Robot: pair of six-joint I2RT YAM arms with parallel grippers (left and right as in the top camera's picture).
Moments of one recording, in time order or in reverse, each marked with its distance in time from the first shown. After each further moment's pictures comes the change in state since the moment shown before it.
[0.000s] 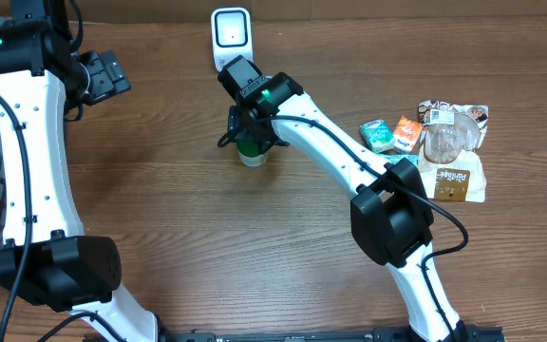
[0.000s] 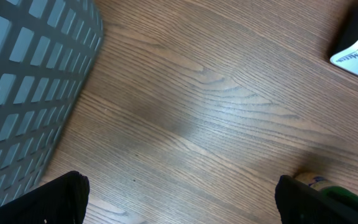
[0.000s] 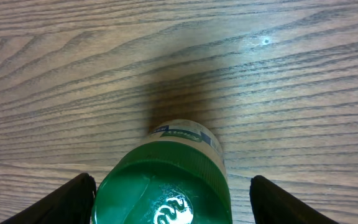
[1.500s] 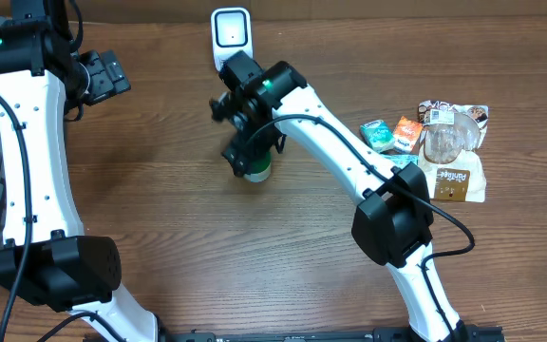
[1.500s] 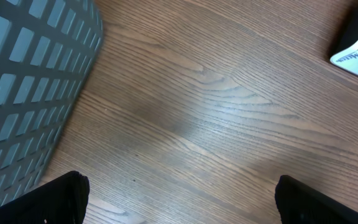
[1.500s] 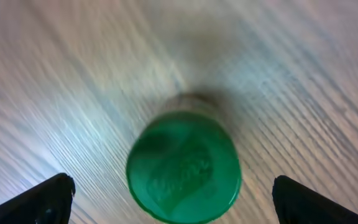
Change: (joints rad) left arm 0.000 0.000 0.000 0.000 0.000 0.000; right arm 0.001 0.002 0.136 -0.242 -0.211 -0.933
